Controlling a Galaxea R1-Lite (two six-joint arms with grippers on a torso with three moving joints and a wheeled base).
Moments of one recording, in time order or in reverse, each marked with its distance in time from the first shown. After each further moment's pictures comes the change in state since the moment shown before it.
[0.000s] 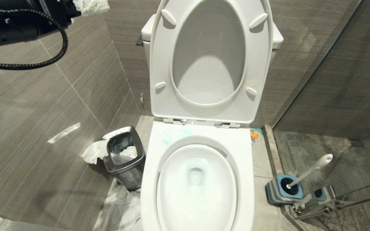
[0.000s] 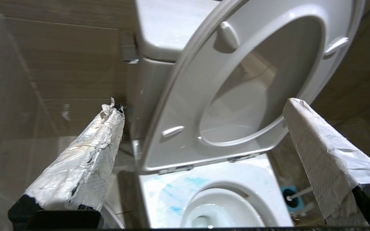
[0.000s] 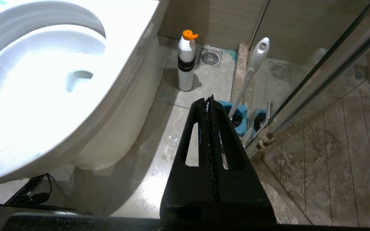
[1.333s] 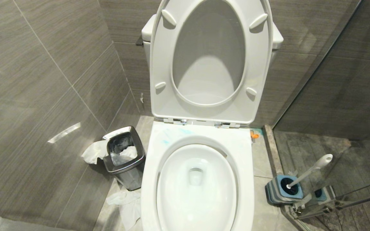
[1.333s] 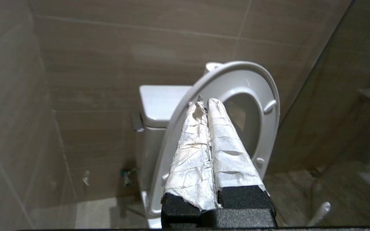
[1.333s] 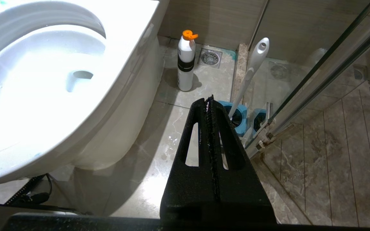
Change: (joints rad) left arm -0.047 -0.374 0.048 0.001 0.042 0.074; right arm 0.000 0.000 0.000 0.000 0.000 0.000
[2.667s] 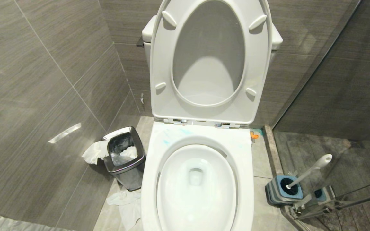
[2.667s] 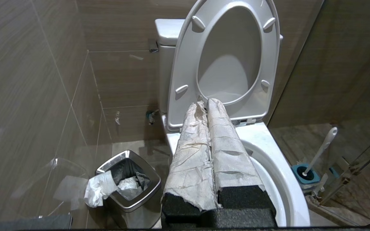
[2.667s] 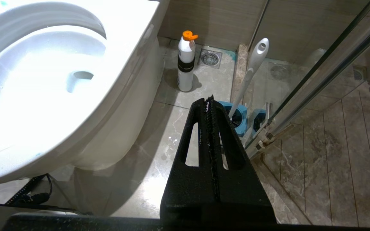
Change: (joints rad) left arm 0.361 -0.703 0.525 0.284 -0.247 -0.021; right arm 0.000 0.000 0.000 0.000 0.000 0.000
